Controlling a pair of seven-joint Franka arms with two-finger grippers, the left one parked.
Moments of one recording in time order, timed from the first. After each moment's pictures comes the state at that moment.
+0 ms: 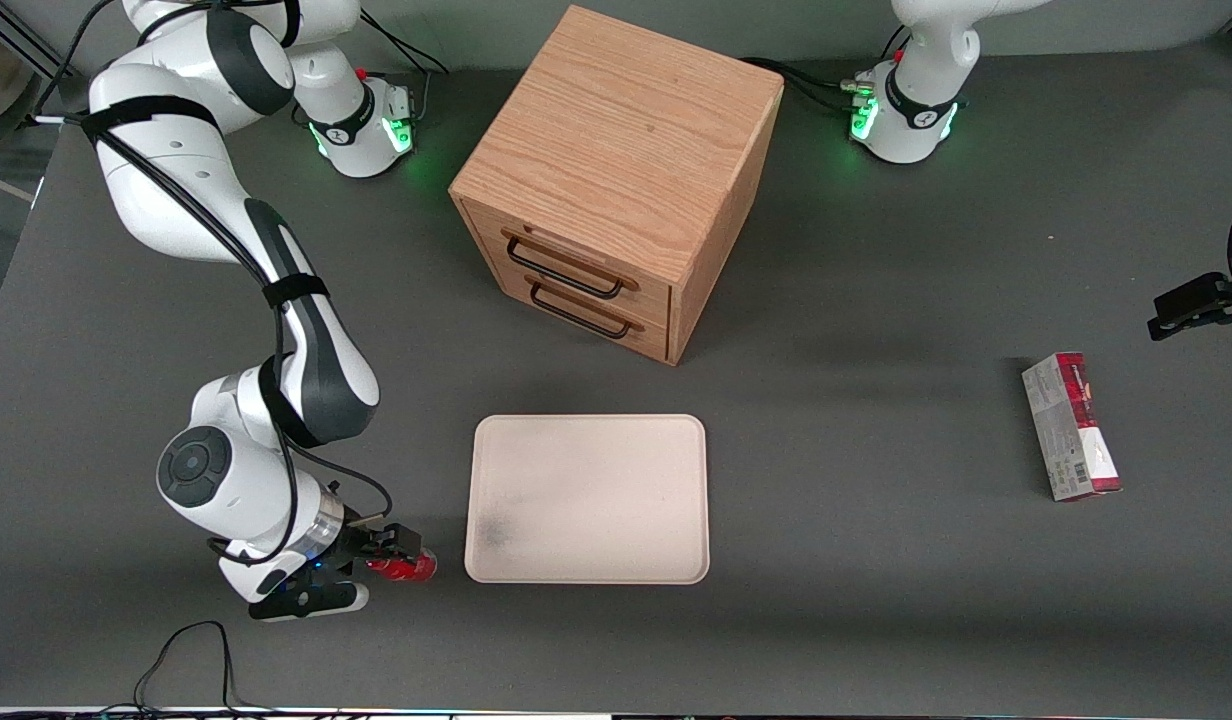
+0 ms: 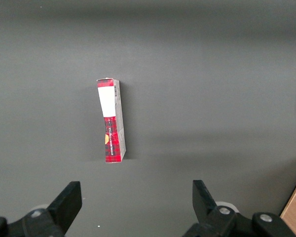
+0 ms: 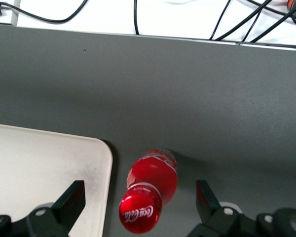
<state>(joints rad) 0.09 0.88 0.21 -1.10 -0.13 2.18 0.16</state>
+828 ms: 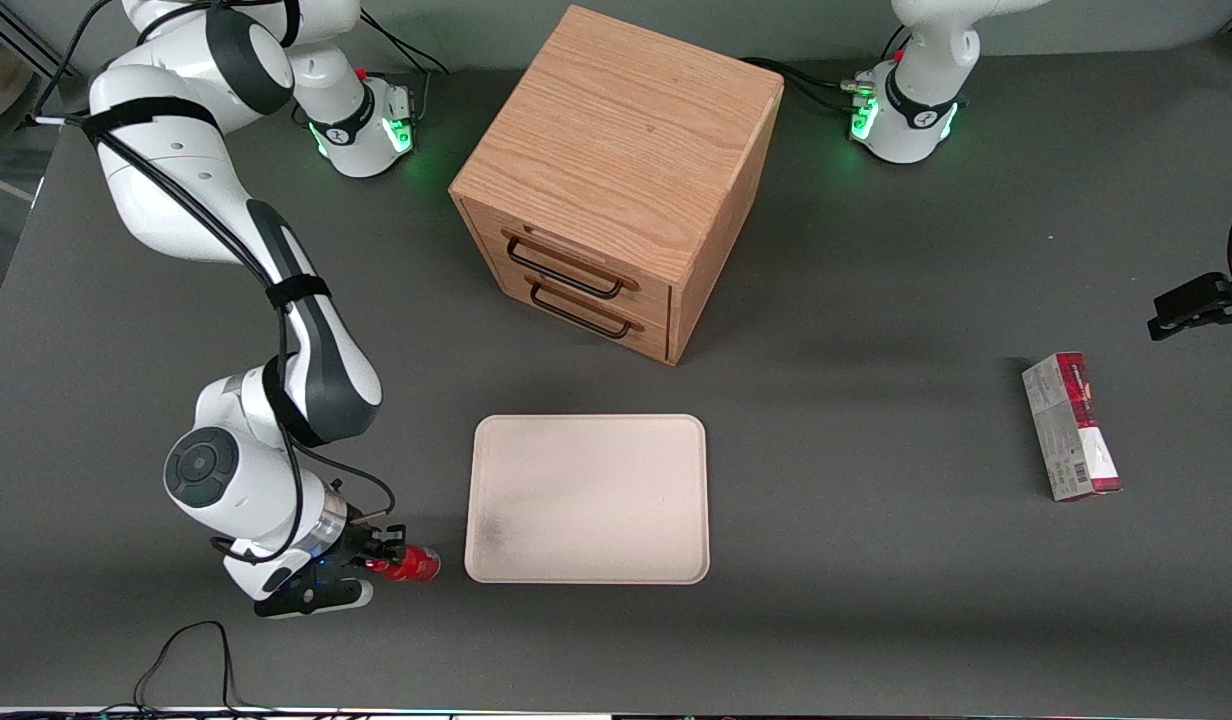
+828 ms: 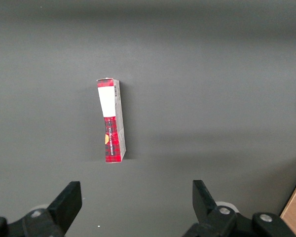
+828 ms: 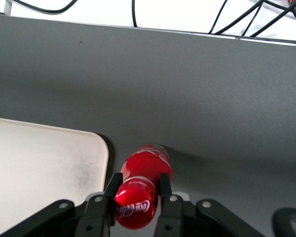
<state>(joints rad) 0.08 0.87 0.21 -1.11 -0.14 2.16 0.16</state>
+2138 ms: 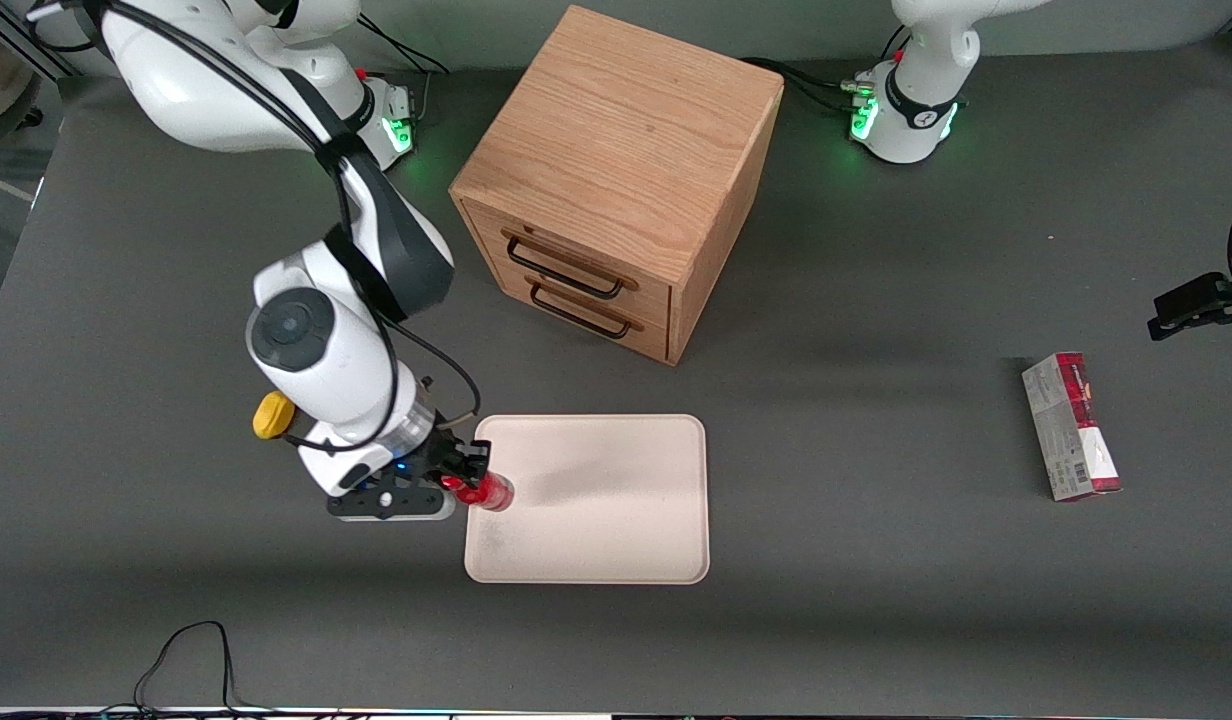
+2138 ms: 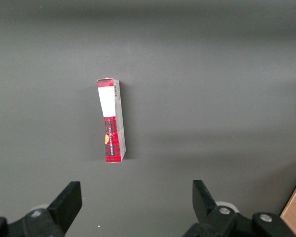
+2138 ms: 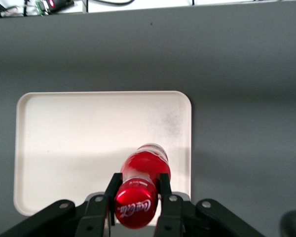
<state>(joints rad) 0.21 0.64 0.27 -1.34 -0.17 2.16 0.52</state>
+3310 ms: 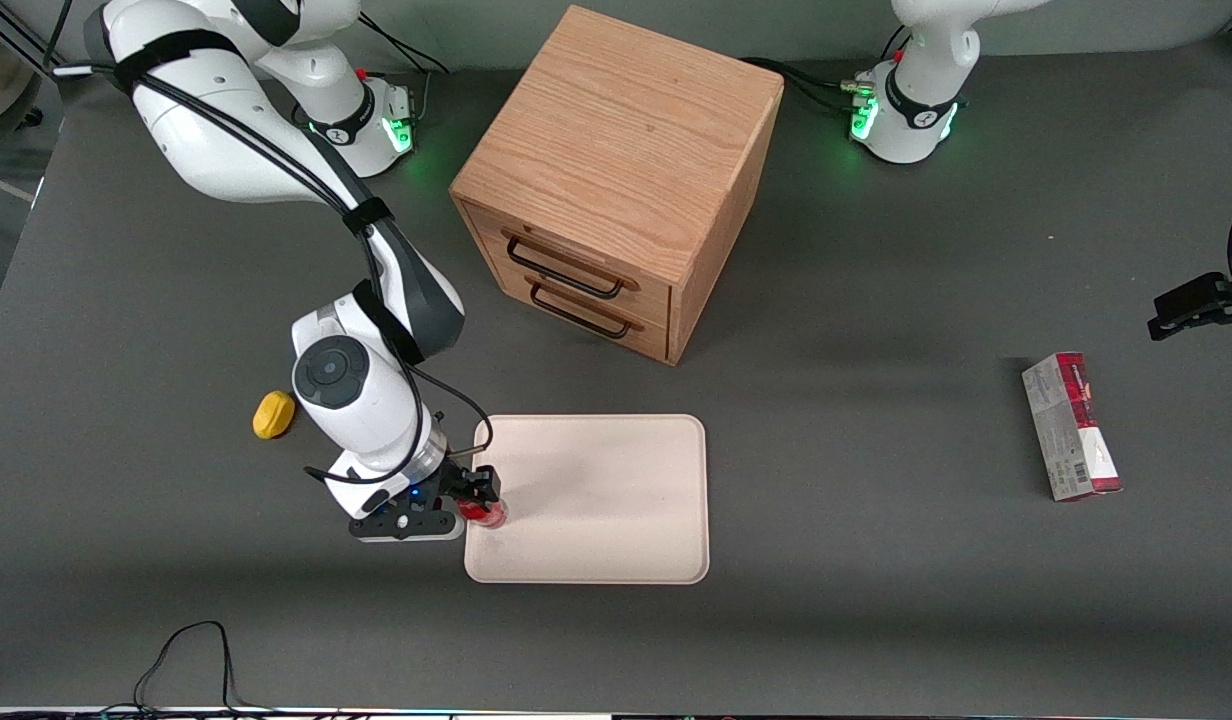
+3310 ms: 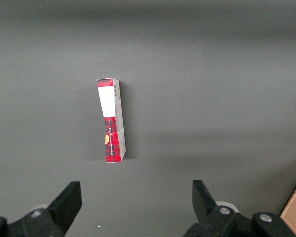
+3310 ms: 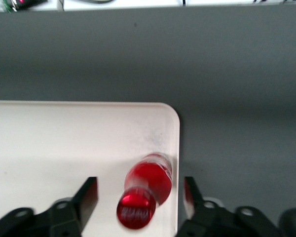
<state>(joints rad) 0.19 0.68 0.25 -1.39 -0.24 2.30 0.52</state>
